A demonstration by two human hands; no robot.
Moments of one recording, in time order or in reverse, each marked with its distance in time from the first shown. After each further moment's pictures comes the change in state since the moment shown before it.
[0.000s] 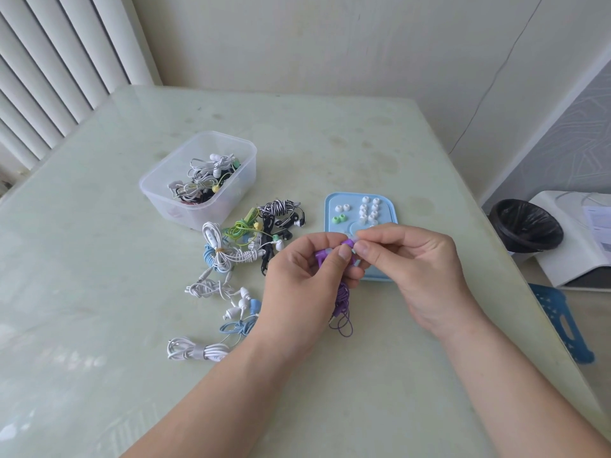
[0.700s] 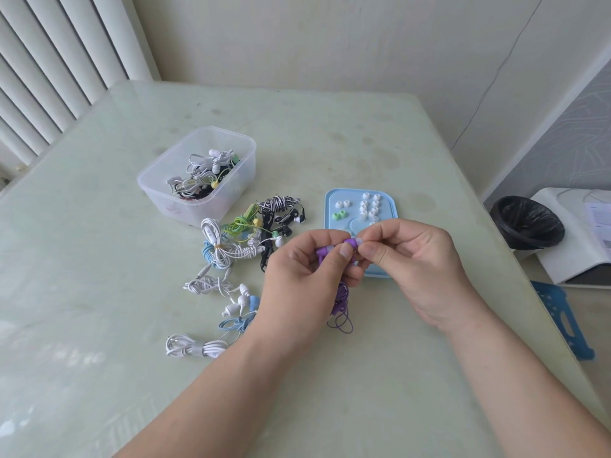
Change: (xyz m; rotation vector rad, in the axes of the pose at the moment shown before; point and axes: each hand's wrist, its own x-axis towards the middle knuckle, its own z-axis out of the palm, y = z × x) left_hand 0.000 -0.001 -0.002 0.051 -0.007 0.008; right_hand 0.005 0.005 -0.009 -0.057 -0.128 0.017
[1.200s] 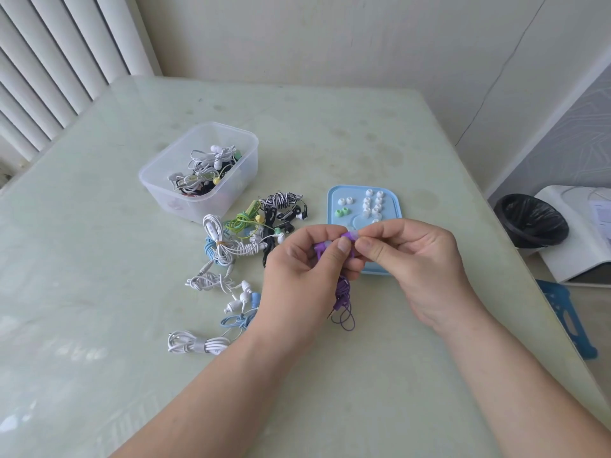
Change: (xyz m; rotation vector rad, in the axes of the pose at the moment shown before) left_hand 0.002 -0.003 -0.001 -0.069 0.022 0.017; right_hand -0.005 -0.003 0.011 0.106 0.088 0.009
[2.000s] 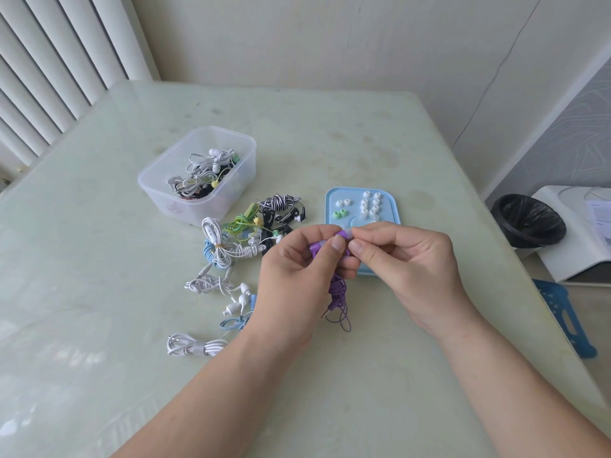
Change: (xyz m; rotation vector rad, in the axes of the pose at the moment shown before) left_hand 0.001 0.001 -0.001 -0.094 -0.001 -0.020; right_hand -0.005 0.004 0.002 -0.061 -0.032 -0.097
